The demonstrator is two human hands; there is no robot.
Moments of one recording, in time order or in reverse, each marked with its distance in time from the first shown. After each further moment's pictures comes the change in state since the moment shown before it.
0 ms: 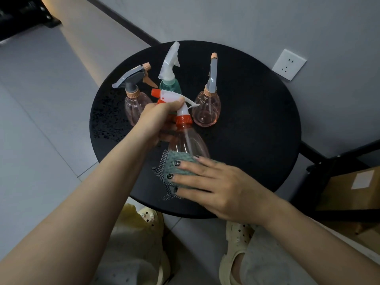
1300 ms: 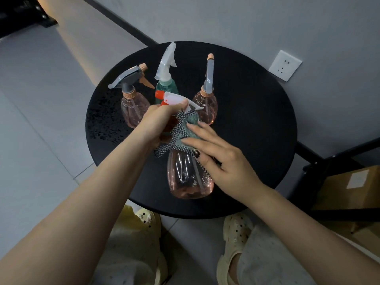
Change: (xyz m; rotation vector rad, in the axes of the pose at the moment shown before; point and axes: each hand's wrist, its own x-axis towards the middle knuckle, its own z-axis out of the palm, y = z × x) left_hand 0.000 -0.002 0.007 -0.090 -0.102 0.007; right_hand 0.015 0.014 -0.002 0.652 0.315 0.604
